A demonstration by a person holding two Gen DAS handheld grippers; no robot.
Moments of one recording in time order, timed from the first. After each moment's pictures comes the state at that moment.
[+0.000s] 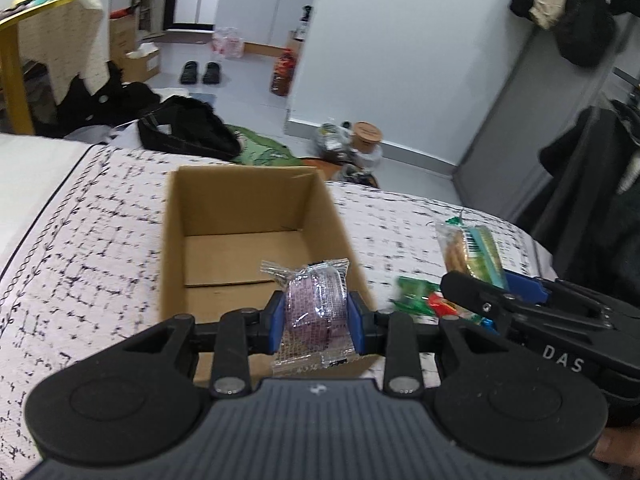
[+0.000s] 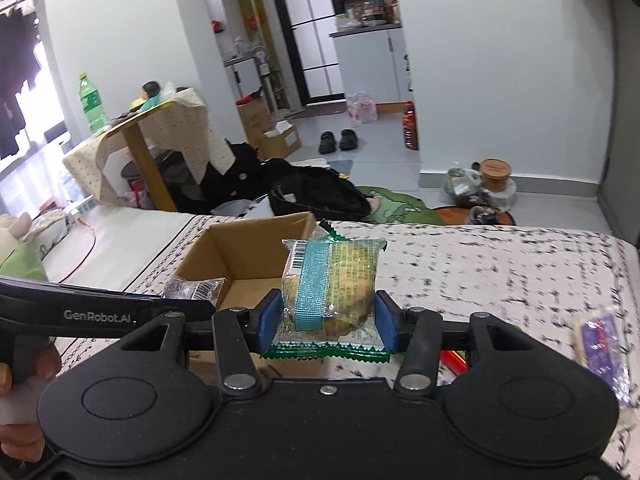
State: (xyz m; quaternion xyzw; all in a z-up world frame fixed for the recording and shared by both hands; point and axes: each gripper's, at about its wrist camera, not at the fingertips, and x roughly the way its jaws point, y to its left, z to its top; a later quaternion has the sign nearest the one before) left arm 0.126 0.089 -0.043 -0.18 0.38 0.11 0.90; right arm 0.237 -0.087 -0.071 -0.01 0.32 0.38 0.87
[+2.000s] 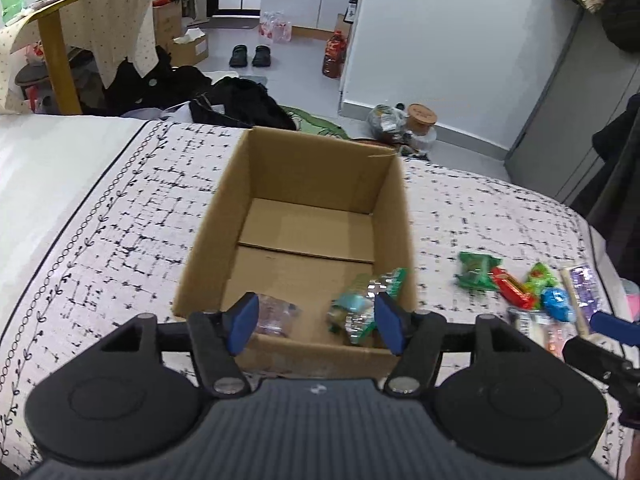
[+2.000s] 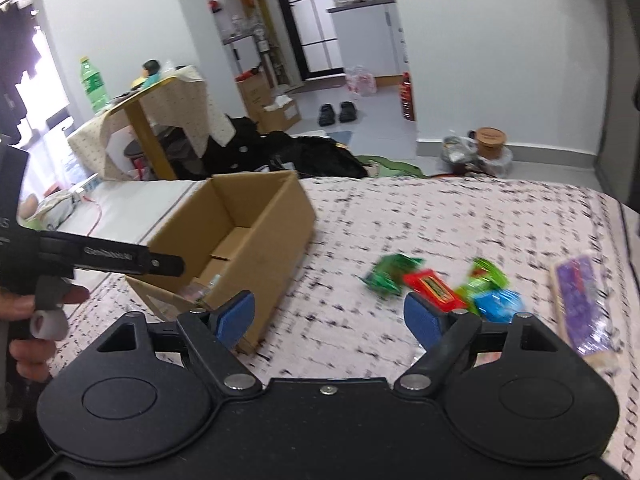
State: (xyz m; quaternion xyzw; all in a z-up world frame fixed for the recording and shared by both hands) left arm 0.106 0.092 -0.048 -0.16 0.41 0.18 0.88; right arm 0.214 -0.140 -0.082 -0.02 0.35 0.37 0.86
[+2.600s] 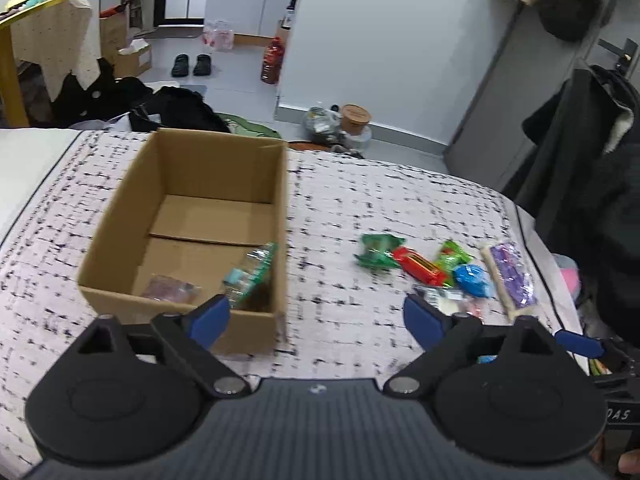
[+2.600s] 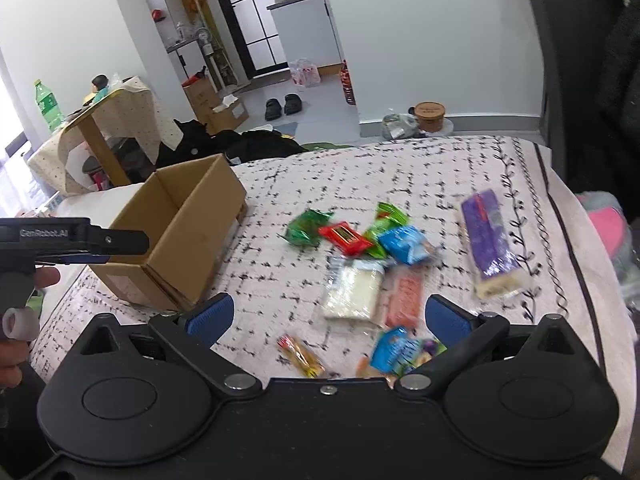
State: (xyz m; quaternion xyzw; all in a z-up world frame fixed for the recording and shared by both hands) left arm 0.102 0.025 -0.042 -0.16 0.39 0.10 0.90; right arm 0.200 -0.212 -0.097 0.01 0.38 0.30 0.87
